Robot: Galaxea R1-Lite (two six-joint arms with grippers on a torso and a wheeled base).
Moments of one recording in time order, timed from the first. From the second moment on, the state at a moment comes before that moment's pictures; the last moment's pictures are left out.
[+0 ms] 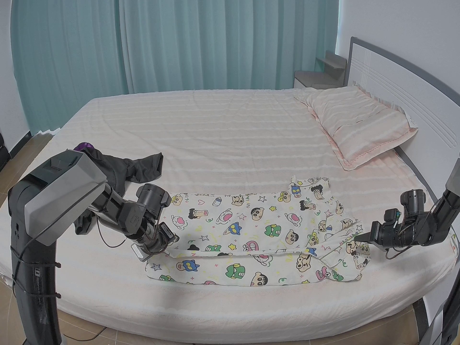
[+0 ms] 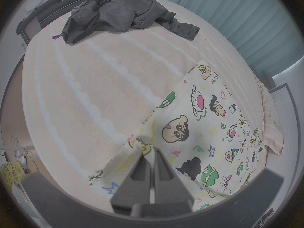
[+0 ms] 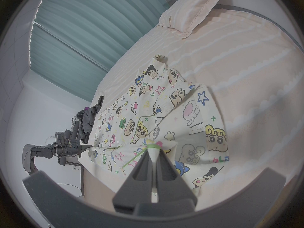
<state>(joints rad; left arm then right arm) -0.29 2.33 -1.22 0.02 0.12 -0.98 -0.13 2.13 -0.65 -0.63 0.57 0.31</state>
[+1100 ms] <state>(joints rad) -0.22 2.28 -1.24 0.12 0.06 -1.01 -0.10 2.07 -0.50 -0.87 0.38 0.64</state>
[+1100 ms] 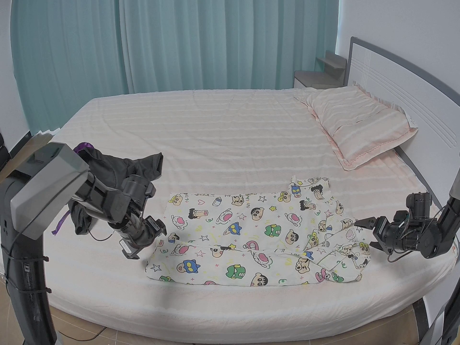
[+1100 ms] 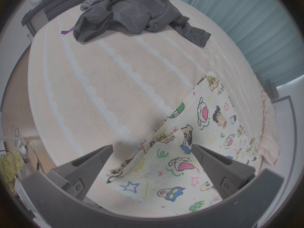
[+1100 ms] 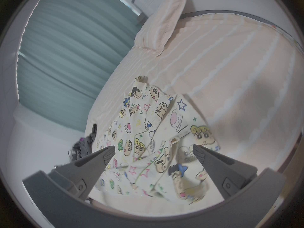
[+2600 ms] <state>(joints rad) -0.20 1.95 -0.68 -0.33 -0.30 -1.21 0.26 2.32 -0.24 -1.50 -0.12 1.03</state>
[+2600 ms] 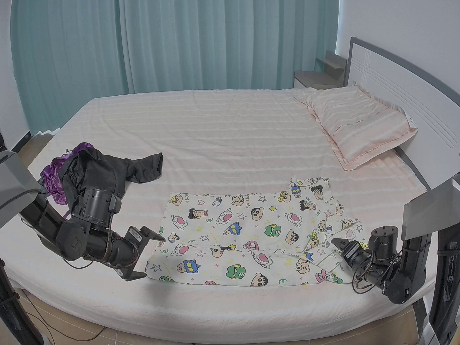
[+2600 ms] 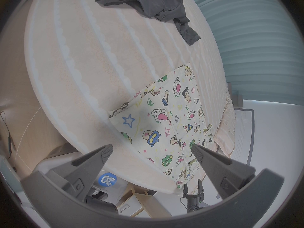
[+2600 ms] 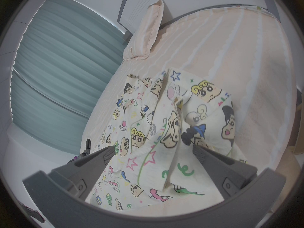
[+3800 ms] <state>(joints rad) -0.20 1.95 -0.68 -0.33 -0.29 -1.21 0.22 2.36 -0.36 -1.48 -0.17 0.99</state>
